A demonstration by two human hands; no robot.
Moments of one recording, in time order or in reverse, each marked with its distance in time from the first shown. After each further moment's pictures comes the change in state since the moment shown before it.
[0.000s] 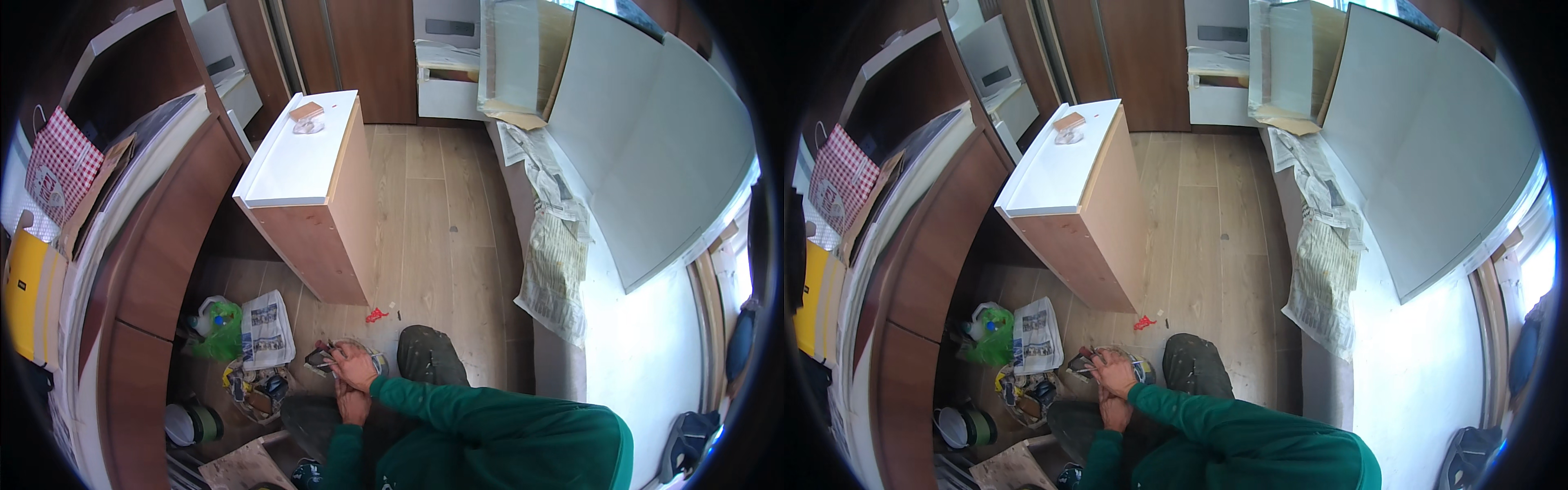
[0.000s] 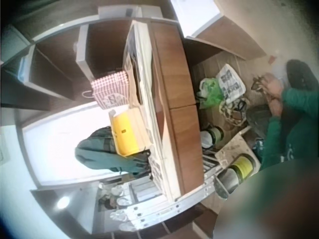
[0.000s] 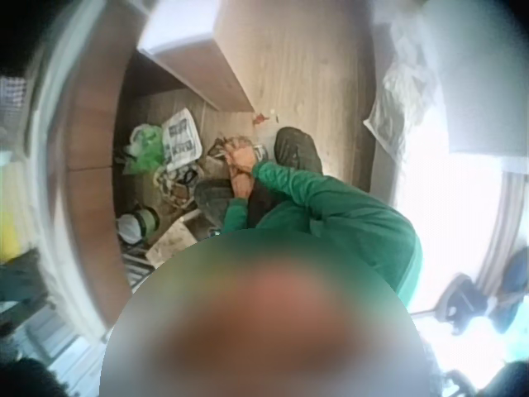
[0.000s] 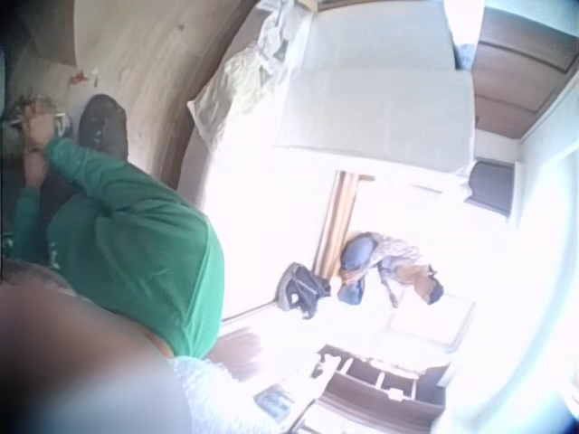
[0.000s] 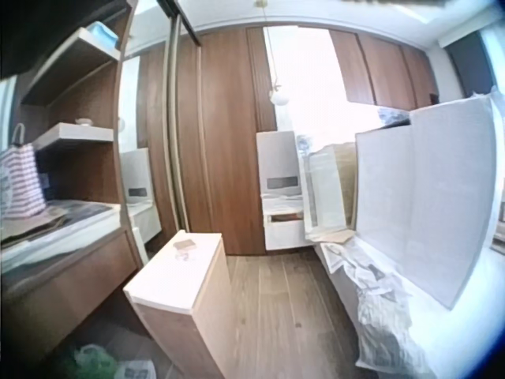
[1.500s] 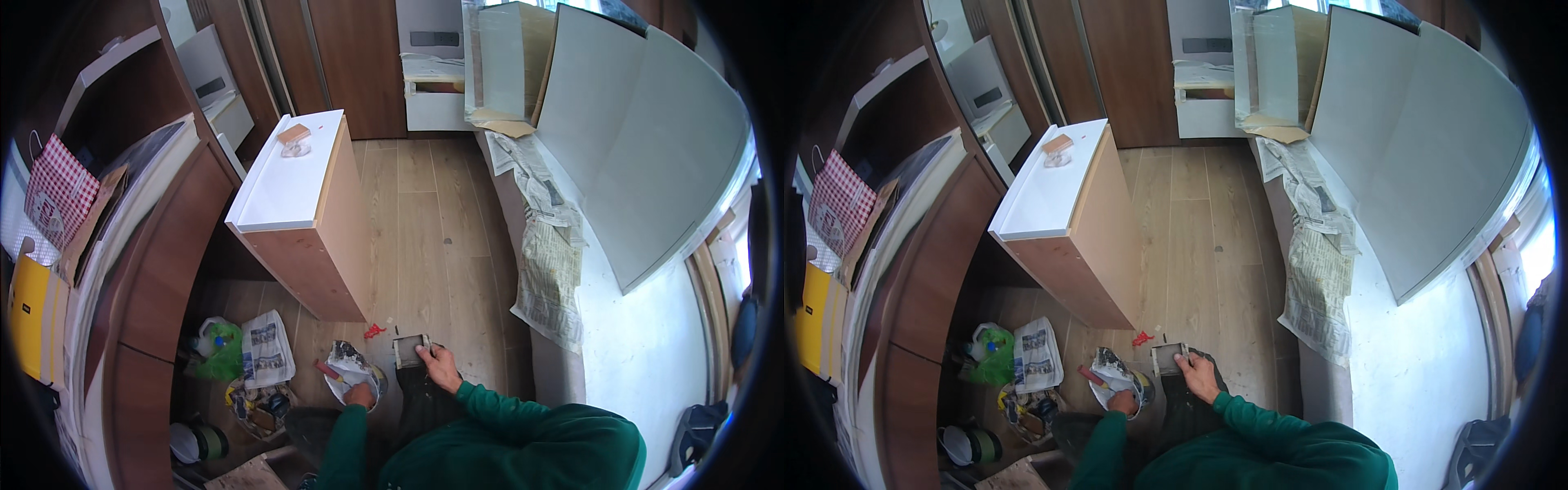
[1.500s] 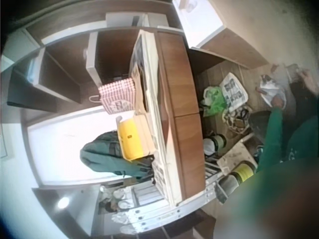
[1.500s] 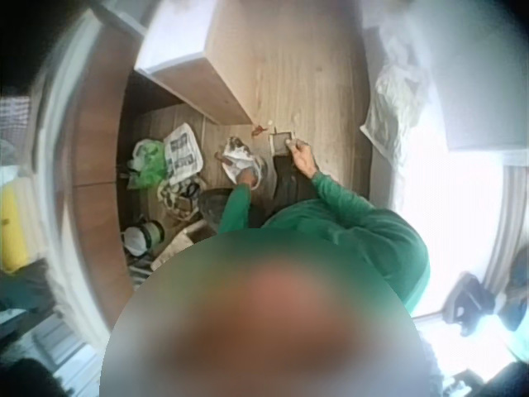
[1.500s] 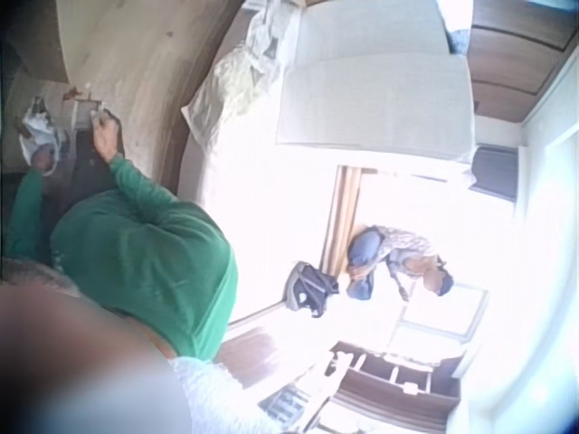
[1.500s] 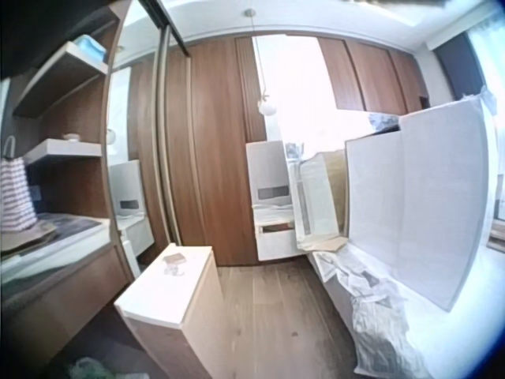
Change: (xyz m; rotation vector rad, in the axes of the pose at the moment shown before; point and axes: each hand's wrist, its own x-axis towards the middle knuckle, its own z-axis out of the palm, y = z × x) left_hand 0.078 0.000 0.027 0.120 -0.800 -0.336; right_hand -0.065 0.106 -0.148 0.476 0.098 0.822
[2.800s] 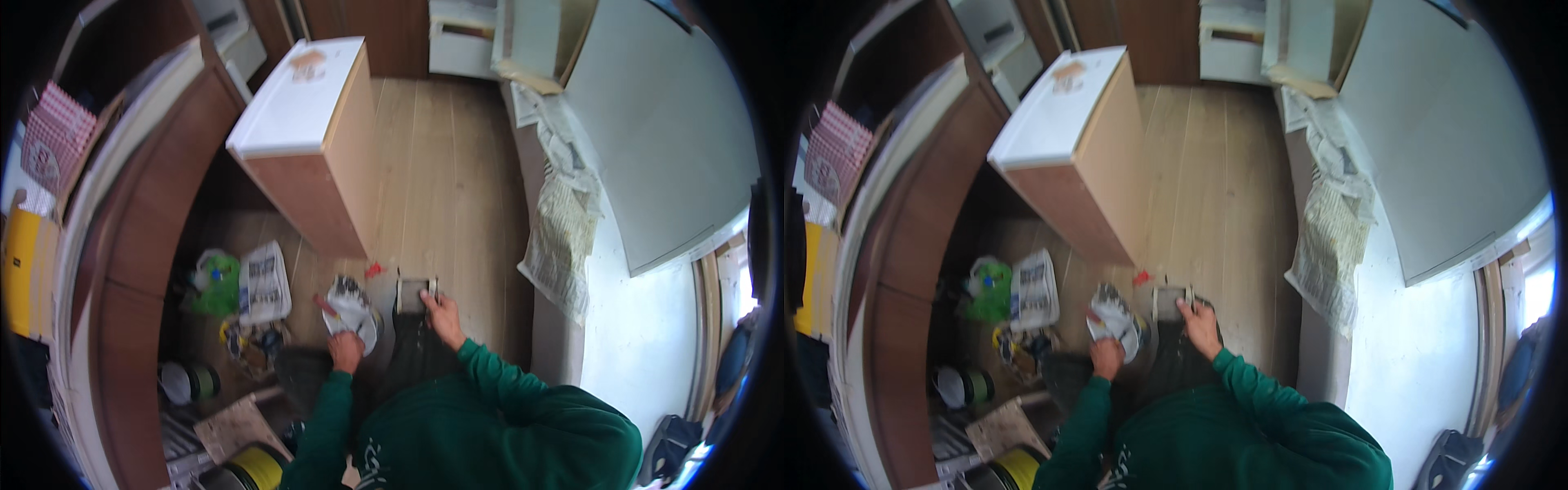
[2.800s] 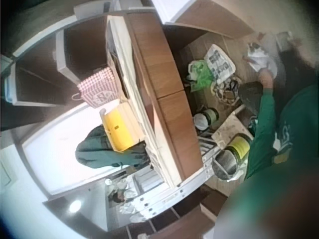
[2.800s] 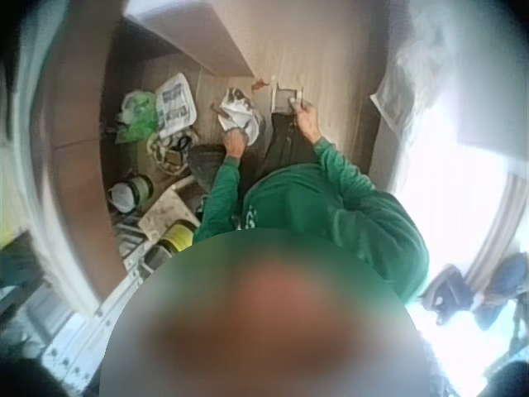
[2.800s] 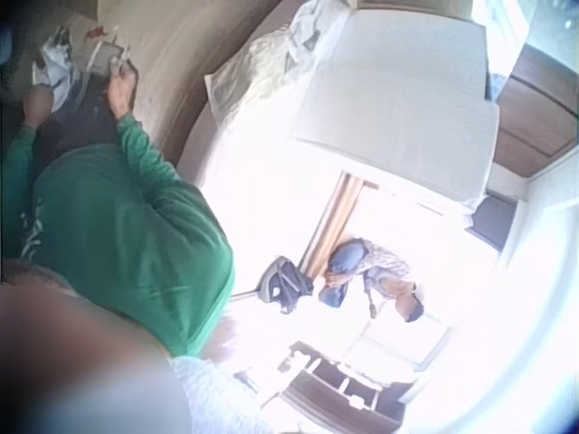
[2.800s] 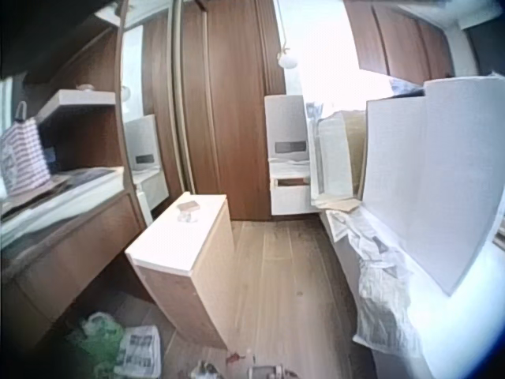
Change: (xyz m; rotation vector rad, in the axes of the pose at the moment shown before) left_hand -0.057 -0.009 -0.001 -0.048 0.640 0.119; right_hand -0.013 -0.019 -0.010 0.290 -0.066 0.151
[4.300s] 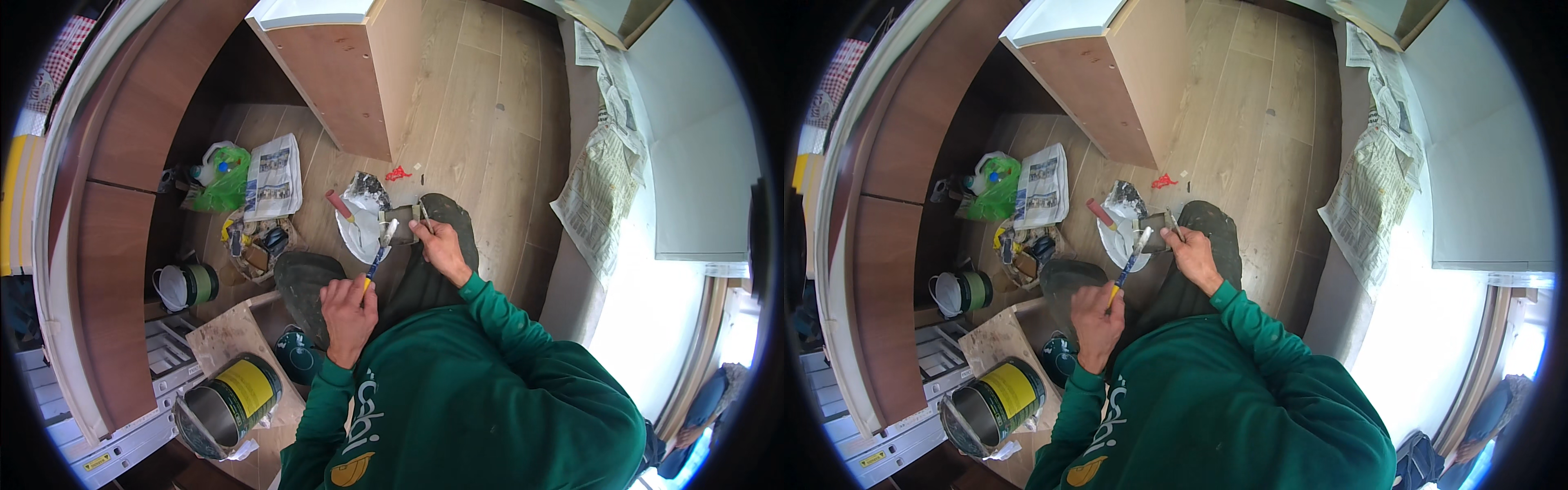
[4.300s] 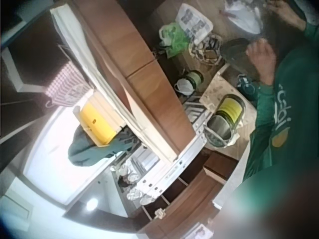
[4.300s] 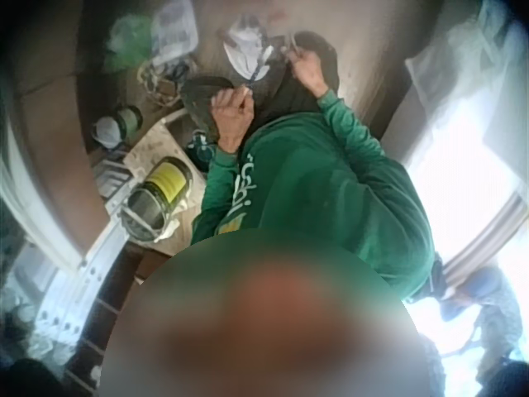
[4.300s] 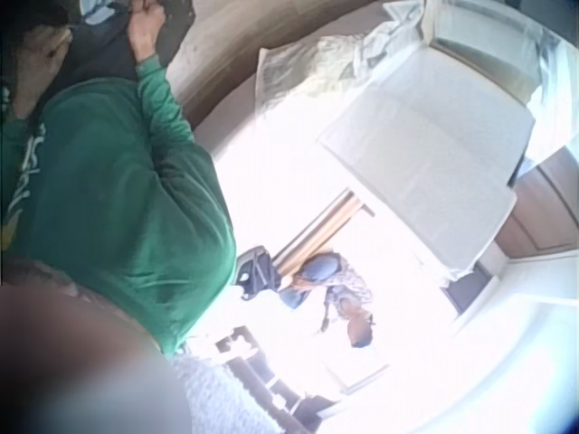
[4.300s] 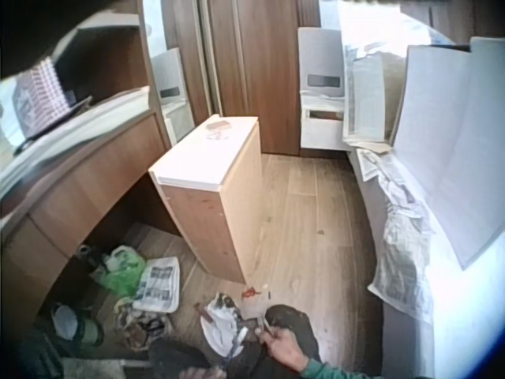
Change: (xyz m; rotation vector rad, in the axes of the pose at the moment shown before) left_hand -0.106 0.073 -0.176 -0.349 0.371 0.113; right_hand -0.021 -0.011 0.041 -0.201 -0.266 0.066
